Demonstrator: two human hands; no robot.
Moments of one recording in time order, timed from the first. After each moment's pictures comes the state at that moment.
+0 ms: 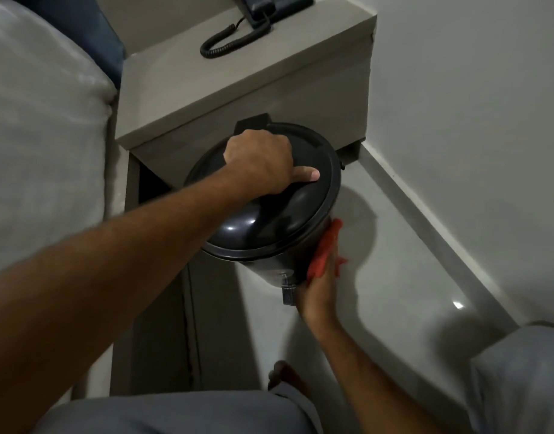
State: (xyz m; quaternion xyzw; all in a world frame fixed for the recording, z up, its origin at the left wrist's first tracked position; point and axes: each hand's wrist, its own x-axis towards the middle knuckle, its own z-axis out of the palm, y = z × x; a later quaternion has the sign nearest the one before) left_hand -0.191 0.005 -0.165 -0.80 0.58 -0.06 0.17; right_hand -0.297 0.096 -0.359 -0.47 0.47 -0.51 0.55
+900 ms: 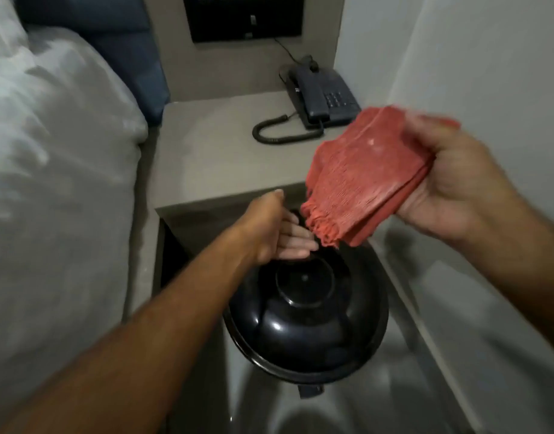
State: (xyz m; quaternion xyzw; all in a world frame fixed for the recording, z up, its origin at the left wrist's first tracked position) left_hand -0.088 -0.015 -0.102 -0.64 0.17 0.60 -0.45; right_hand -0.260 -0.097 -0.021 -0.33 0.30 -0.37 0.82
